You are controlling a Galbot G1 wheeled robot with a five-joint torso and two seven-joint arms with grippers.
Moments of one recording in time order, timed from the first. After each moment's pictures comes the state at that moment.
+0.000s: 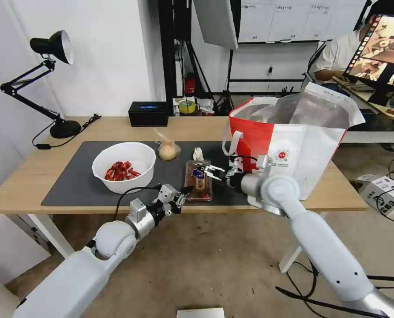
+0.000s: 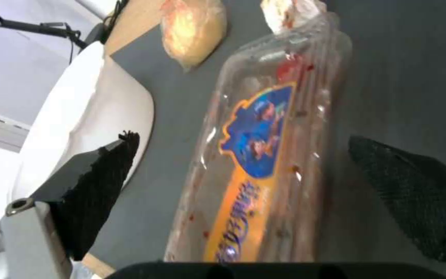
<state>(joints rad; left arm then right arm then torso) 0.96 -0.93 -0.02 -1.80 -0.51 0.08 0.23 -0.64 1.14 0.04 1.72 1.53 -0.67 0.48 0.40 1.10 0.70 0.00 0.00</state>
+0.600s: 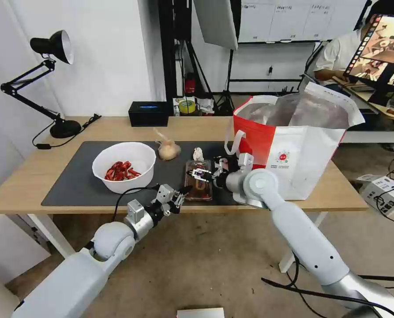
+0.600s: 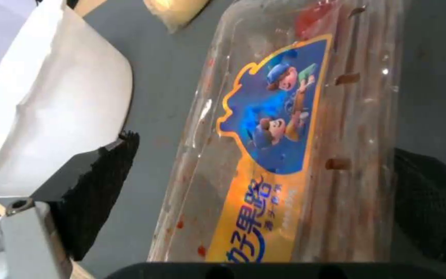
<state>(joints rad) 0.97 -0.93 -0.03 -1.81 -0.51 0.07 0.23 -0.57 1.19 -0.04 1.63 1.52 -0.71 0.53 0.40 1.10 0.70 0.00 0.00</state>
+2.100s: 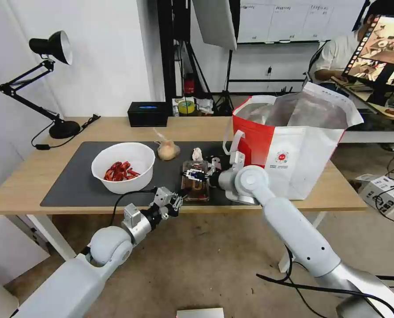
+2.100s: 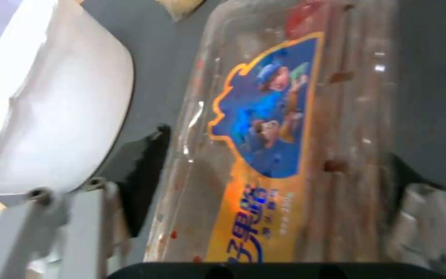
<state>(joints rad) 1.02 -0.92 -0.08 -1.84 -0.52 0.05 0.25 -0.53 1.20 -0.10 1.60 1.56 -0.72 0.56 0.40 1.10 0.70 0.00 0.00</state>
